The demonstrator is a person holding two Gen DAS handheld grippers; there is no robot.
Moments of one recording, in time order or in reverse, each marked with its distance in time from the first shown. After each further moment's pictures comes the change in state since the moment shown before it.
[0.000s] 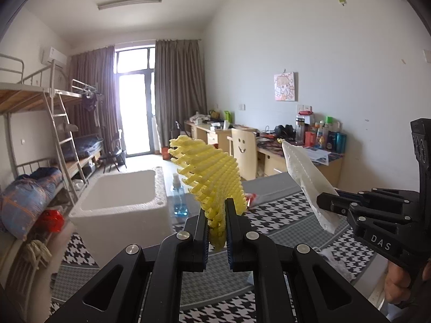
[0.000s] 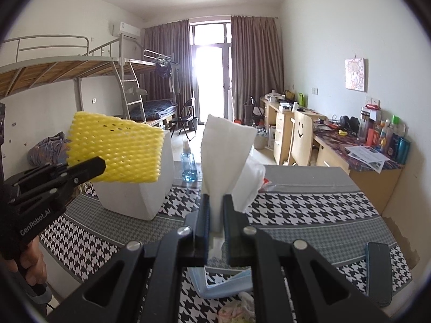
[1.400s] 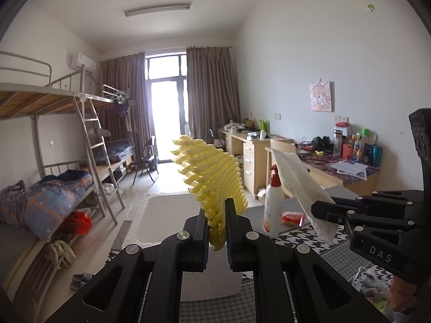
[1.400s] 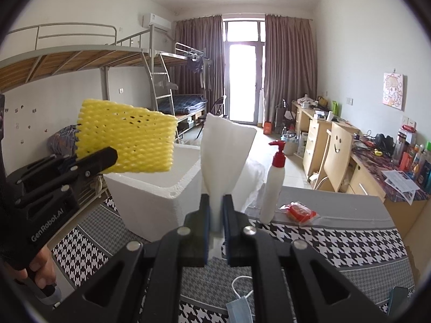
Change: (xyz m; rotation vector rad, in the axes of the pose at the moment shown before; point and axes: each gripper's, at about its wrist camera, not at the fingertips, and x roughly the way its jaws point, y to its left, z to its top) left arm 0.012 0.062 0.023 -0.026 -0.044 0.181; right arm 0.060 0.057 0.056 -0.092 0.029 0.144
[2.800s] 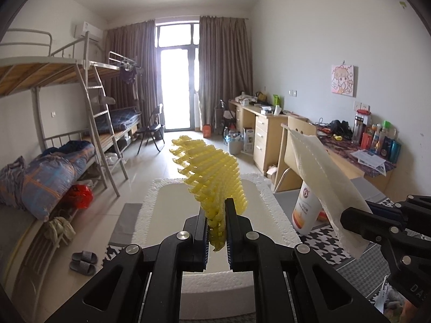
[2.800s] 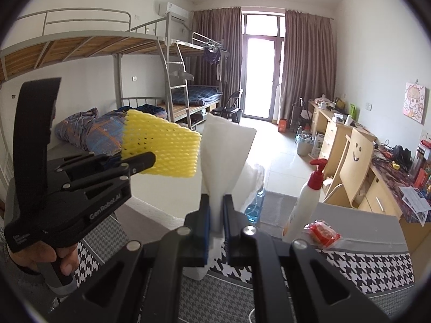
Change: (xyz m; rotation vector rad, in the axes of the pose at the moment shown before) left arm 0.089 0.041 0.002 -0.068 0.183 0.022; right arm 0.053 0.021 0.030 -0.070 0.046 0.059
